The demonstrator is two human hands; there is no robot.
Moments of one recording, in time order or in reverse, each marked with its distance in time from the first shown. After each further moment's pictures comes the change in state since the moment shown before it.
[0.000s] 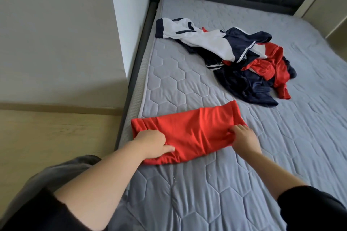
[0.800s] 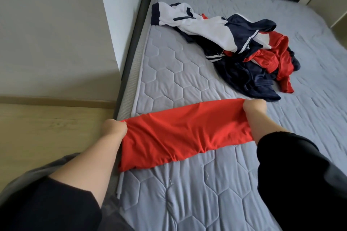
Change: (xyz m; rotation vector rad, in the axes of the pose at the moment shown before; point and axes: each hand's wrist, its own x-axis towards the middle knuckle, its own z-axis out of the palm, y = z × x) left_hand 0.036 -0.080 0.030 -0.825 0.325 -0.956; right_hand 0.118 0.024 -0.017 0.539 0.063 0.951
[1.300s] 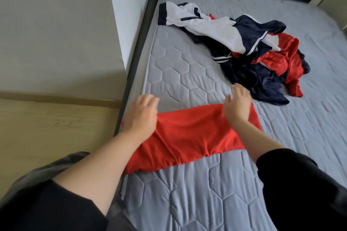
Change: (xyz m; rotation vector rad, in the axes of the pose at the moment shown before) left_hand -0.037 0.040 0.000 0.253 0.375 1.149; right_hand -0.067 -0.019 0.036 -0.090 0.199 -0.888
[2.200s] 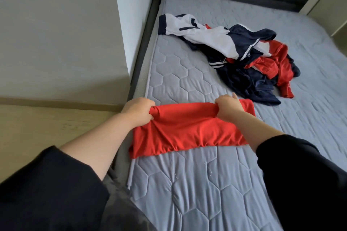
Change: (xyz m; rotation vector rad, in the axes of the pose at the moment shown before) left_hand 0.022 -0.017 -0.039 0.037 -0.470 -0.120; right_hand 0.006 -0.024 -0.033 -0.588 -0.619 -0.346
